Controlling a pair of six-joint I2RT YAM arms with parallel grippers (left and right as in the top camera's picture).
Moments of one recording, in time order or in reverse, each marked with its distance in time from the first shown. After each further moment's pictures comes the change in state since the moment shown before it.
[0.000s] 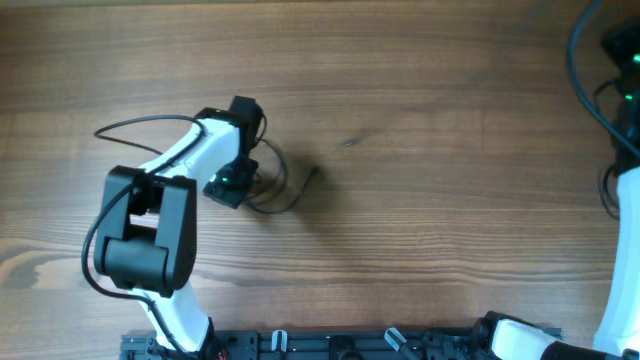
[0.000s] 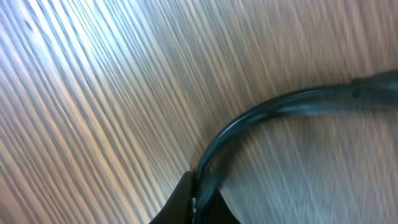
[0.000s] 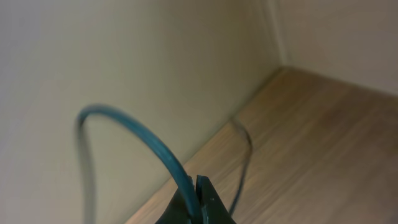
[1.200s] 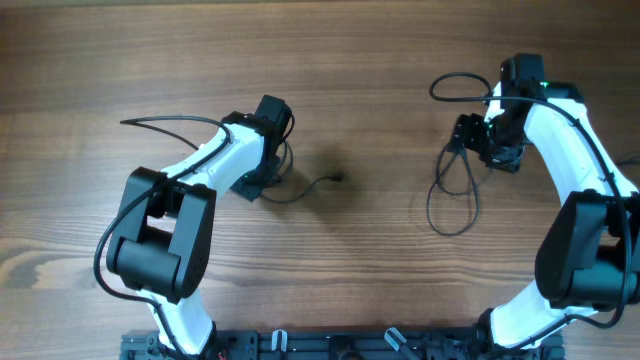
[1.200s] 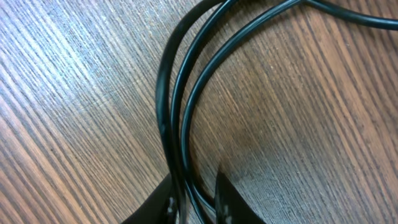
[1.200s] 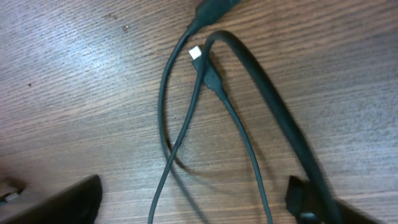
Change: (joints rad) left arm -0.130 -0.001 0.002 0.128 -0.071 0.000; right arm 0.237 0.436 -0.146 -0.557 -0.259 -0.294
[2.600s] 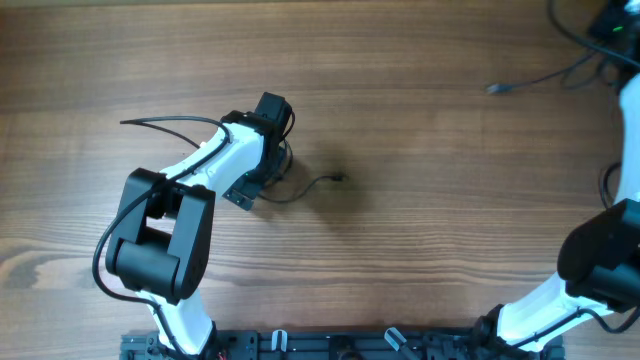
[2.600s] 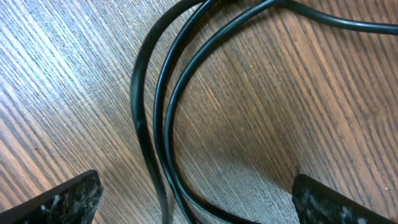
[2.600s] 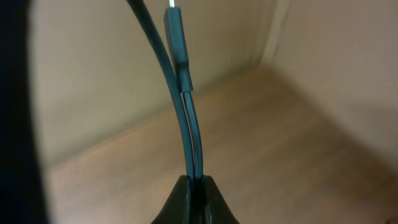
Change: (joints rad) left arm 0.000 -0.005 0.006 0.019 0.009 0.000; right arm -0.324 0.050 0.440 0.580 0.214 -0.138
